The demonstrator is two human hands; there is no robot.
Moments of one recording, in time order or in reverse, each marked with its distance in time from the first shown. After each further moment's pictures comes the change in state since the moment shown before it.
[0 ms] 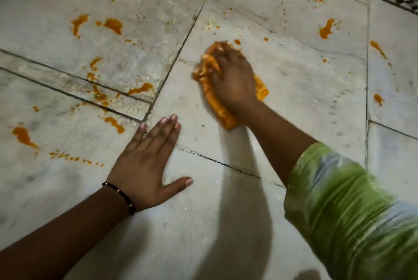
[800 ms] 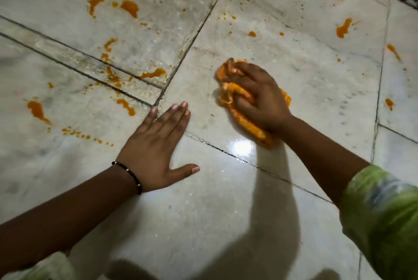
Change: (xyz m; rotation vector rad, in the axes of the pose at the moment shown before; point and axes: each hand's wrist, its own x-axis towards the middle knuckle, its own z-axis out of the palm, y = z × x) left_hand 0.000 0.001 -0.003 -0.001 0.019 0.002; right_hand -0.055 0.034 -0.026 0.154 -0.036 -0.445
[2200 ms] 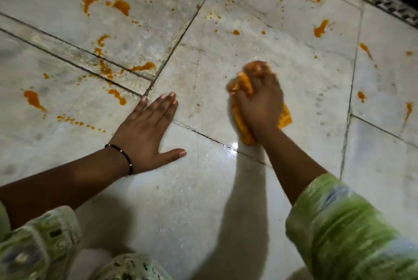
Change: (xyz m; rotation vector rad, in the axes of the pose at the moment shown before) left_hand 0.000 0.003 0.001 0.047 -0.020 -0.022; right_hand -0.036 -0.009 0.005 -0.172 0.160 0.665
